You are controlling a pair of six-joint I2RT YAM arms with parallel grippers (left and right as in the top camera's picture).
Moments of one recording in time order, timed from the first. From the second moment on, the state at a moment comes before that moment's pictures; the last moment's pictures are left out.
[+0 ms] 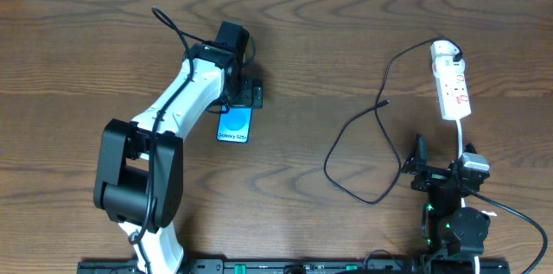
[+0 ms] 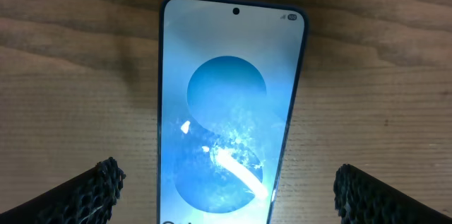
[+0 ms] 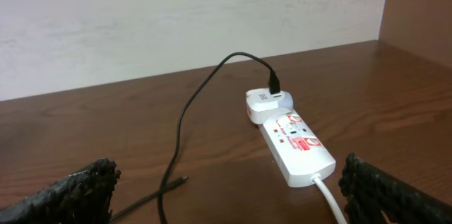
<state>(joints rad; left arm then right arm) -0.30 1.93 1.40 -0.85 0.02 -0.28 -0.04 0.01 0.01 -0.06 0.10 0.15</state>
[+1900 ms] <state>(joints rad) -0.30 2.03 1.35 -0.78 -0.01 -0.17 -0.04 0.01 0.01 -0.06 0.10 0.15</state>
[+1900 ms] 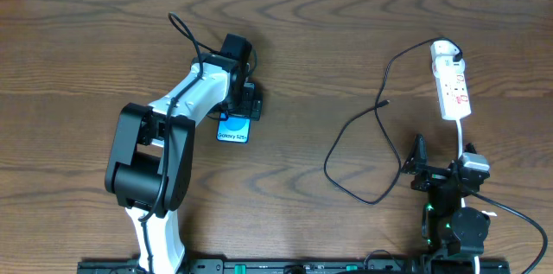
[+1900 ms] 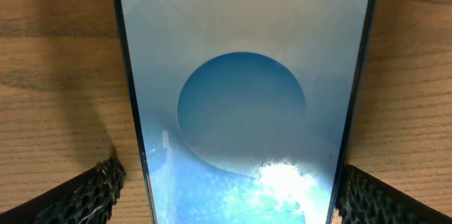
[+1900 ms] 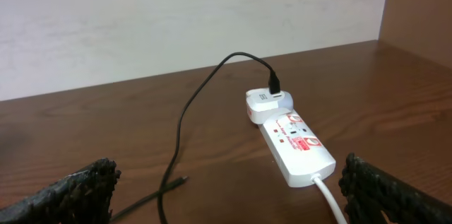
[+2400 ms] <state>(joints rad) -0.30 2.03 1.35 -0.78 -0.01 -0.17 -0.04 0.01 0.01 -0.06 0.10 0.15</state>
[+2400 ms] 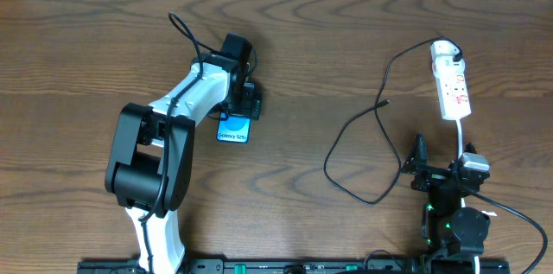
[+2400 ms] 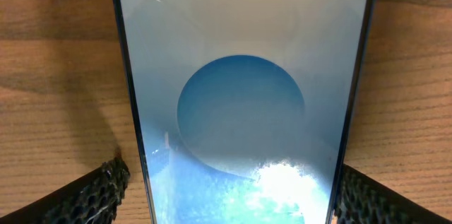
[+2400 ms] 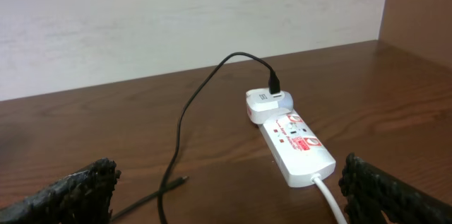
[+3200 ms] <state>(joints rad) -0.30 2.03 1.35 -0.77 -0.03 -0.41 -0.04 0.01 0.01 -0.06 0.10 0.15</state>
